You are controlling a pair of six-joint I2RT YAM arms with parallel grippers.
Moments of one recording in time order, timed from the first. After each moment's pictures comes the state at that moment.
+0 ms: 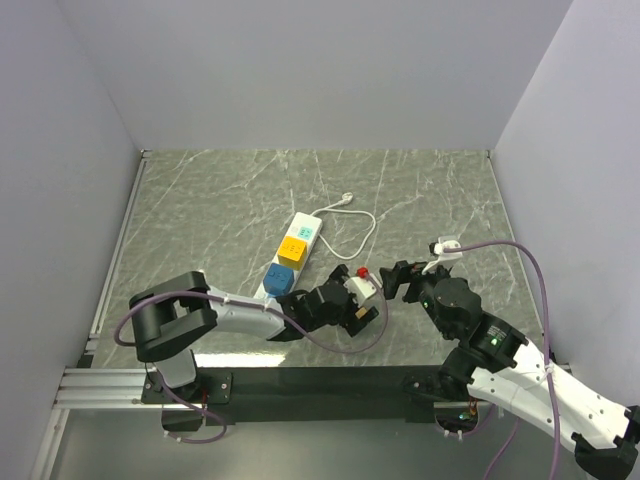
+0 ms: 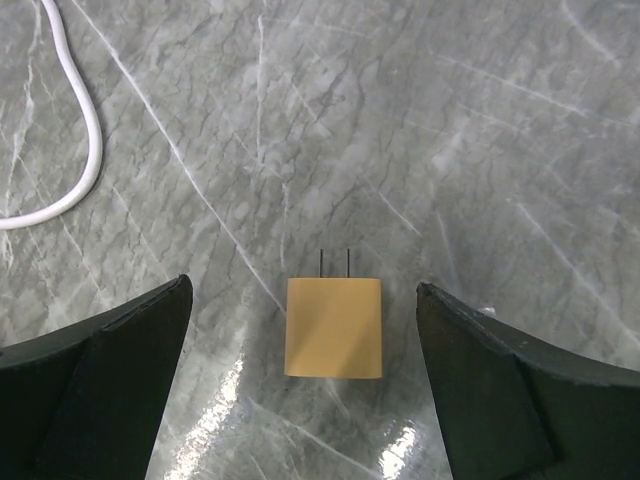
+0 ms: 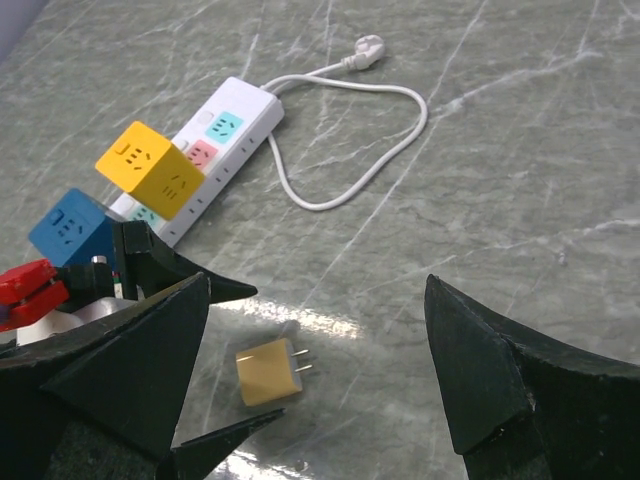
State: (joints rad) left arm -1.21 1.68 0.76 0.45 -0.23 -0.02; right arm 0.87 0.47 0.50 -0.32 0.49 0.39
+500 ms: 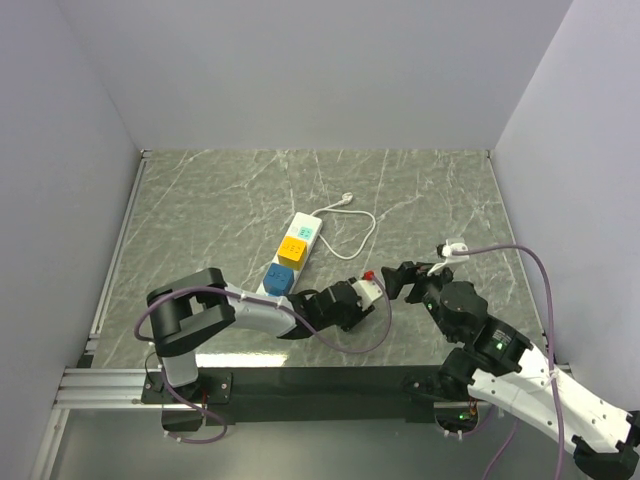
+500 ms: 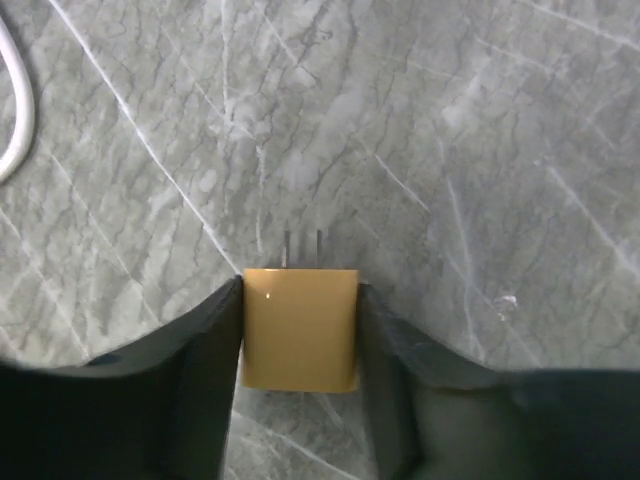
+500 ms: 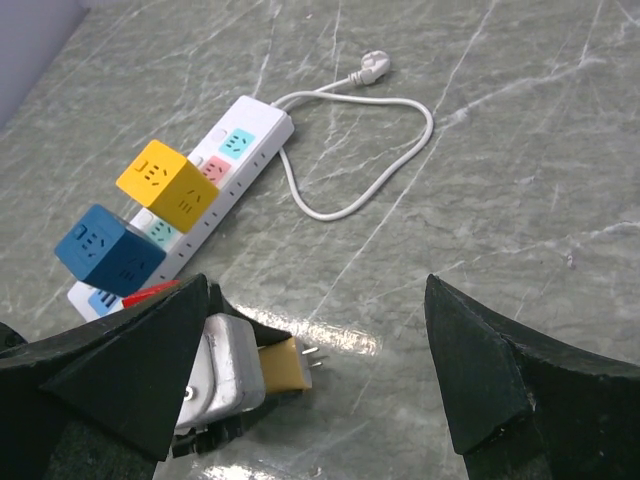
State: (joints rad) left arm -1.20 1.78 0.83 0.35 -0.20 -0.04; right arm 0.87 0.42 0.50 -0.33 0.52 0.41
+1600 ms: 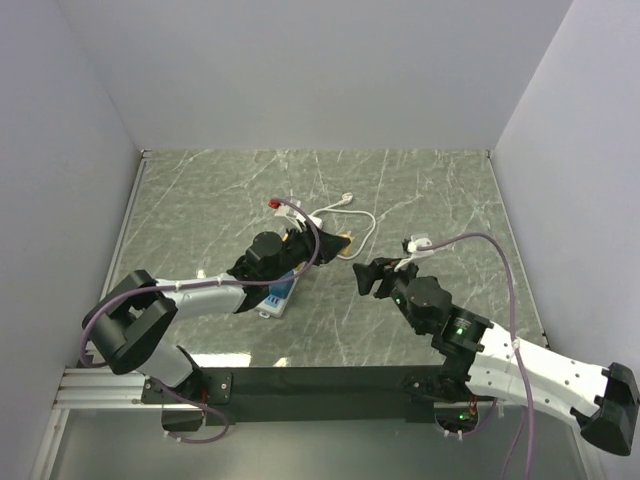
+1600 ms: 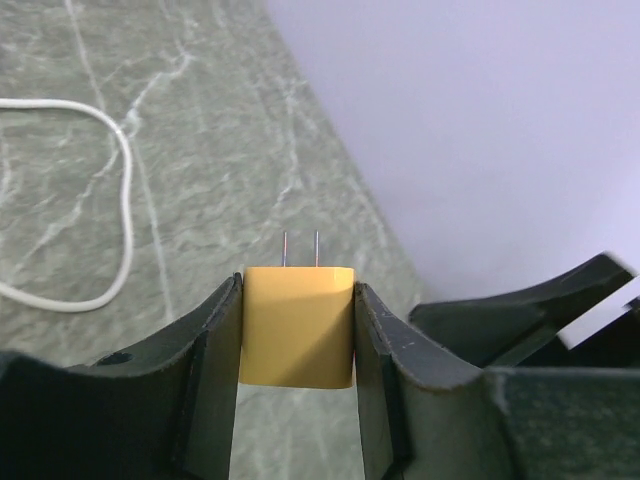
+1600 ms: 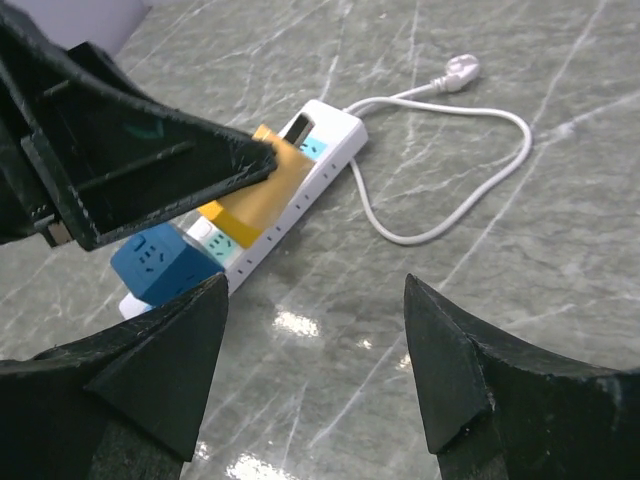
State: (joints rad) left arm -0.80 1.49 0.65 0.82 0.07 -0.79; right arm 0.97 0.68 0.44 0.04 0.54 0.44
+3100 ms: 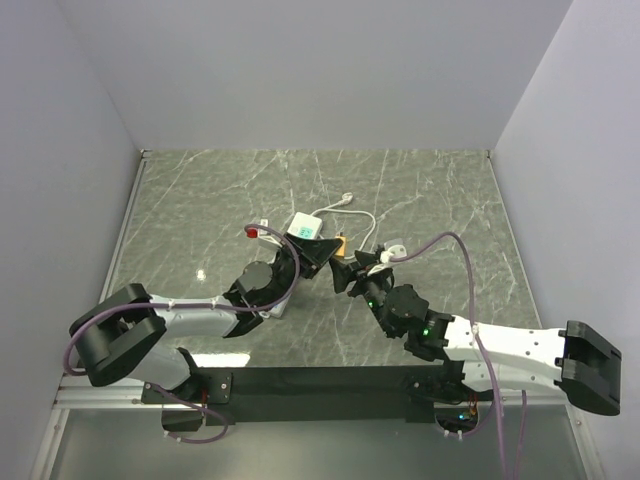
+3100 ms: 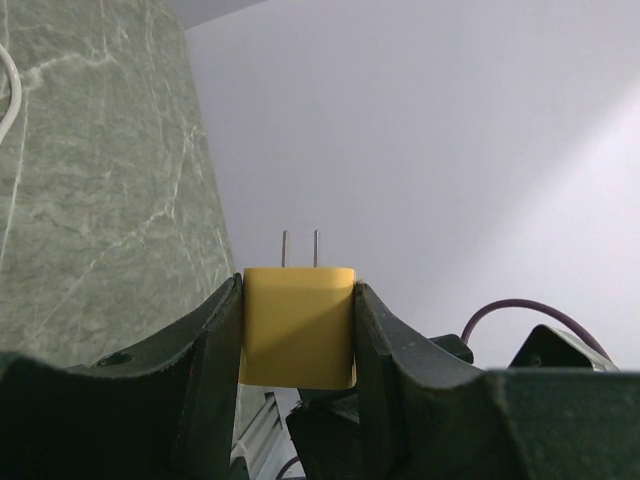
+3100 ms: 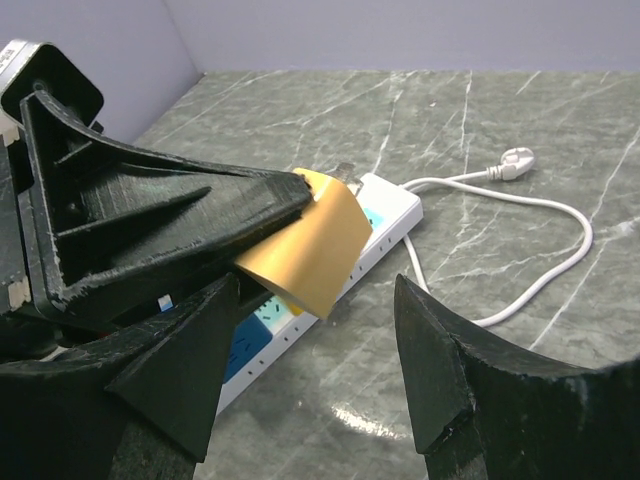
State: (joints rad) left arm -0.94 1.39 0.47 1.06 -0.25 -1.29; right arm 1.15 0.97 0.40 0.60 0.71 0.24
